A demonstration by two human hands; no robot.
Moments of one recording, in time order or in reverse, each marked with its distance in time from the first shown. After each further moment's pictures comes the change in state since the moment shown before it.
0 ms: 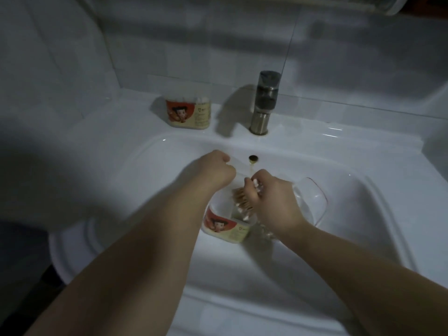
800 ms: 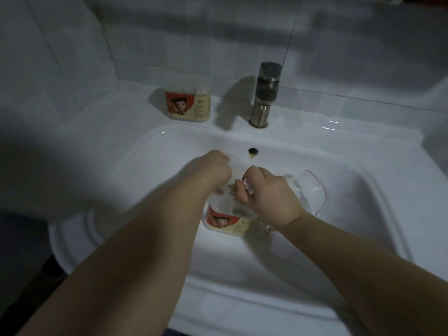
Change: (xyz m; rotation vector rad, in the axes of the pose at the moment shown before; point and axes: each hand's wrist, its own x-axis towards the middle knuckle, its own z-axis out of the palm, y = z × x) left_hand 0.017 -0.011 0.015 -0.085 -0.081 -0.092; right_hand 0.002 -0.004 -0.002 -0.179 0.137 -0.481
